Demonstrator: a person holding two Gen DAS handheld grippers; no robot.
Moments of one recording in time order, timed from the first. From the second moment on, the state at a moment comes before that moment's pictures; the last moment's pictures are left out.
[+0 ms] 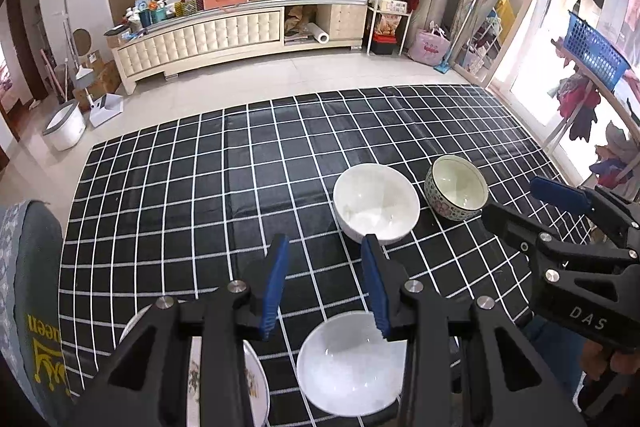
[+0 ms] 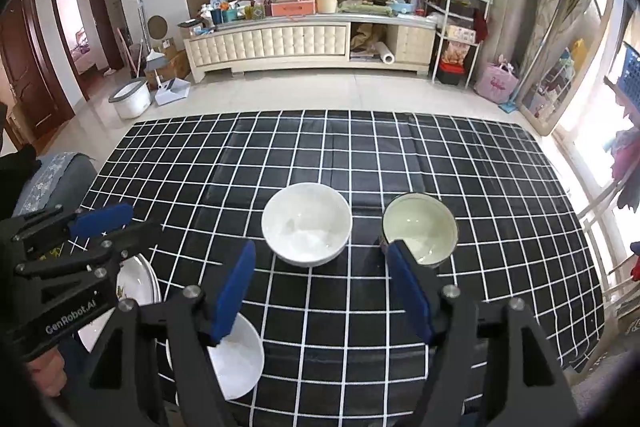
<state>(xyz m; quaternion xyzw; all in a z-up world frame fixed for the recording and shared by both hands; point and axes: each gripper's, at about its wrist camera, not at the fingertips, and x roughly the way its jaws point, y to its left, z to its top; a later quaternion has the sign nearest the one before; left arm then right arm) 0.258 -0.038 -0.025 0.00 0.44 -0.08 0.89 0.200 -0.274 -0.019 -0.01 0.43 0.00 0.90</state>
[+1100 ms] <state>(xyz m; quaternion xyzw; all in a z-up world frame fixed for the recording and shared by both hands) 0.393 -0.067 -0.125 0.01 0.57 -0.11 0.82 0.304 -0.322 -0.120 0.02 0.55 0.01 0.84</state>
